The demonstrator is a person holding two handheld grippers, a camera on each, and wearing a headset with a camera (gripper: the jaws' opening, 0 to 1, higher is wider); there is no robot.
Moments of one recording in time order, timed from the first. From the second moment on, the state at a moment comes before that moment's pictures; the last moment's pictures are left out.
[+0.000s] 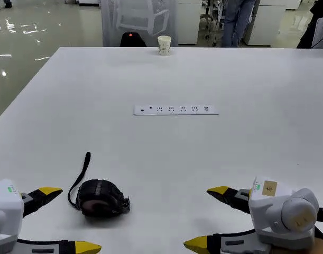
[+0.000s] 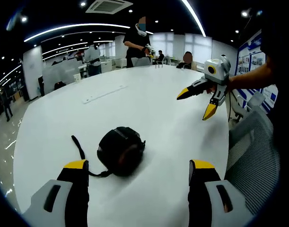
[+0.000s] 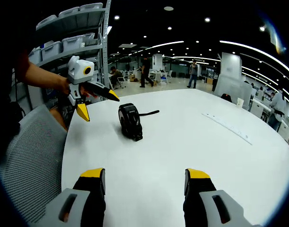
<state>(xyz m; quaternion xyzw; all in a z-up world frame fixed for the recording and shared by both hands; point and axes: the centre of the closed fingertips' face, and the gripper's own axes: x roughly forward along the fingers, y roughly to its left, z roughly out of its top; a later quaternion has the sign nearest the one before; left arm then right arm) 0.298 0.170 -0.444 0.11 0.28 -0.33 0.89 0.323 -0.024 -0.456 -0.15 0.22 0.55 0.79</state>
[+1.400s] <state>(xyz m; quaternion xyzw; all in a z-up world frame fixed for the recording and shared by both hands) 0.337 0.176 -0.465 0.22 0.34 -0.43 0.81 0.346 0.046 -0.475 -0.20 0.20 0.64 0.71</state>
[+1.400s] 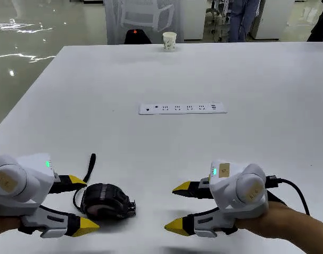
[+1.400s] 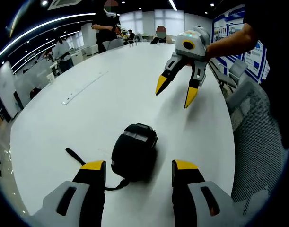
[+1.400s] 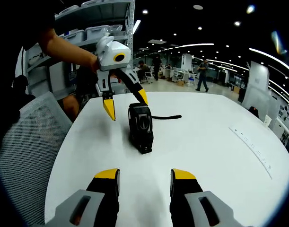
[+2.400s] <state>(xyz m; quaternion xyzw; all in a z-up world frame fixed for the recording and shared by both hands) 0.349 0.176 -0.477 0.29 0.37 -0.49 0.74 0.353 0.097 -0.495 -0.25 0.21 0.70 0.63</state>
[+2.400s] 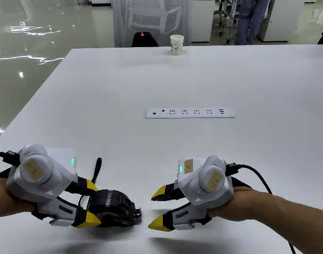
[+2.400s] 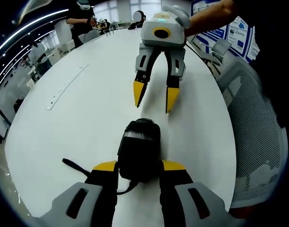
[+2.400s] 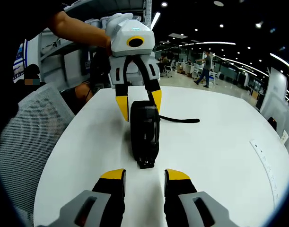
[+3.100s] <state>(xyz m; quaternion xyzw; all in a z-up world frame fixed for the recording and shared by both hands) 0.350 0.176 -0.479 0.30 0.38 -0.51 0.71 0.352 0.118 -0.514 -0.26 0.22 0.71 0.61</state>
